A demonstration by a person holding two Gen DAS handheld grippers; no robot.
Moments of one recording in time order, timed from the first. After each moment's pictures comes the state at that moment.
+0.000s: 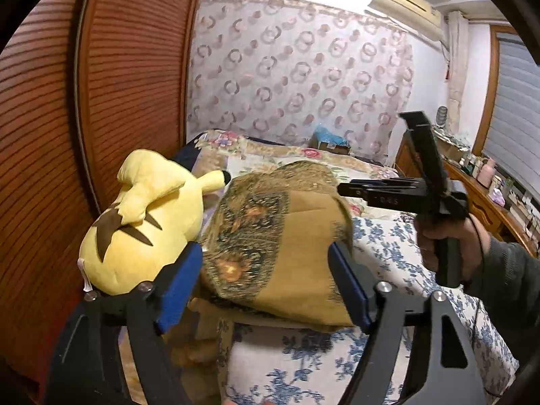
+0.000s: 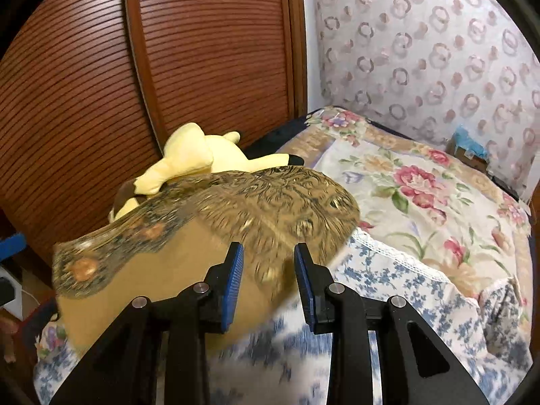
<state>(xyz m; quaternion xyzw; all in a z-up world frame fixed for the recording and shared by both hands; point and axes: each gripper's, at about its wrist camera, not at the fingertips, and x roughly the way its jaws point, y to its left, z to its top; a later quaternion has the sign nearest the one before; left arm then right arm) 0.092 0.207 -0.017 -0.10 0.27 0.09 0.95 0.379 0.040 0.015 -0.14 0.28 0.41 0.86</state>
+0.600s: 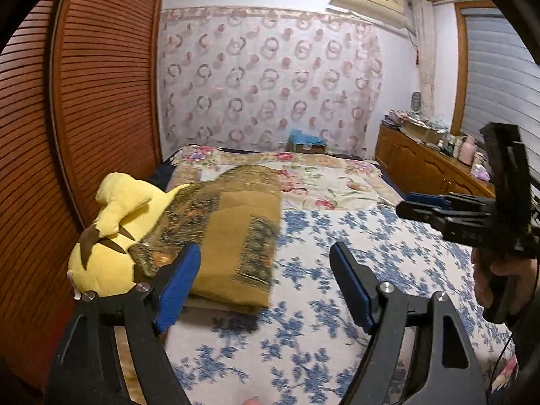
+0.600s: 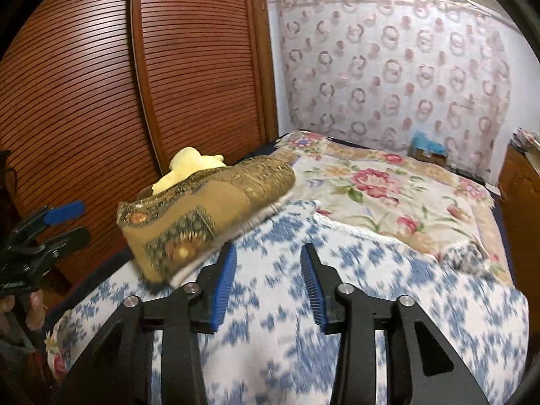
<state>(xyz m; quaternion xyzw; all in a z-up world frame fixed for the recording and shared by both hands) 0.072 0.115 -0.003 -0.05 0.26 0.05 0.96 0.227 -0.105 0.028 -0.08 0.24 0.36 0.90</state>
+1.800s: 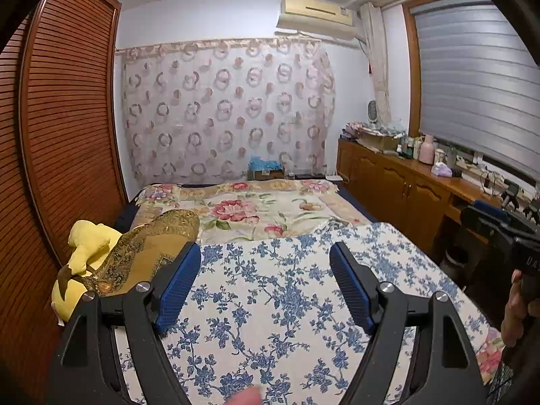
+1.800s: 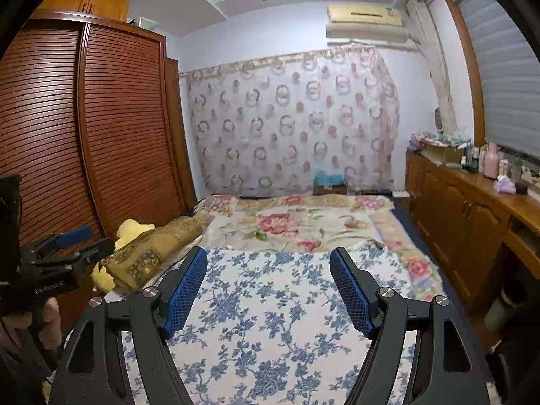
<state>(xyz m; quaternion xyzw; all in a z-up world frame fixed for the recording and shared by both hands) 0.034 -0.020 0.068 -0.01 0.20 -0.01 0.98 0.002 -0.255 0.073 0.01 0.12 0.18 0.98</state>
